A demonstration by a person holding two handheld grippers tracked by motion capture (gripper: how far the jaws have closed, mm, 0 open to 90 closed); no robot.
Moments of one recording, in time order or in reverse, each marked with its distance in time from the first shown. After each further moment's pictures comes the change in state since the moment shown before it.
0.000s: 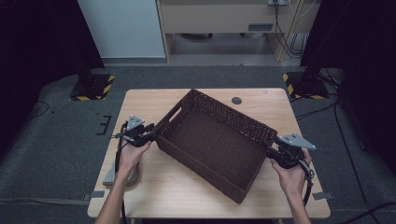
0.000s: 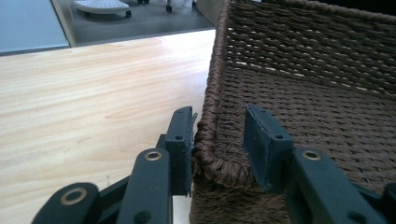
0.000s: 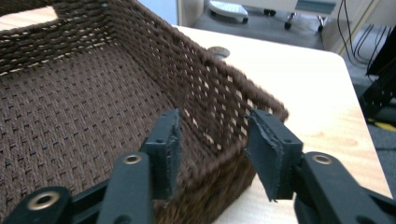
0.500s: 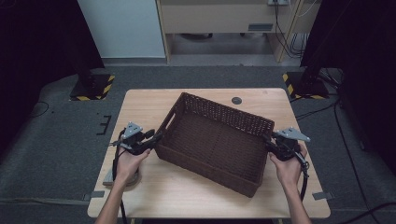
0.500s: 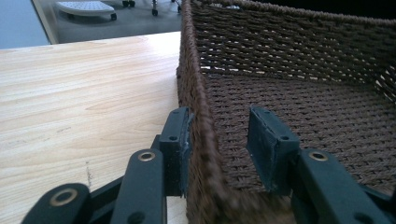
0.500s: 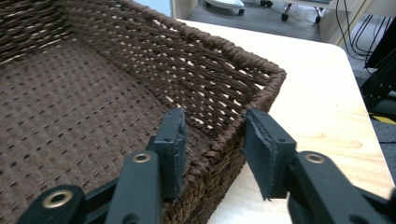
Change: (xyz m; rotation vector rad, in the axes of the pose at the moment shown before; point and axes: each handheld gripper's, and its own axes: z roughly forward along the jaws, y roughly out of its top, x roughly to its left) left arm -0.010 -0.010 -0.013 -0.005 -0.046 0.007; right arm -0.013 0.004 0.033 0.013 -0.016 -0.007
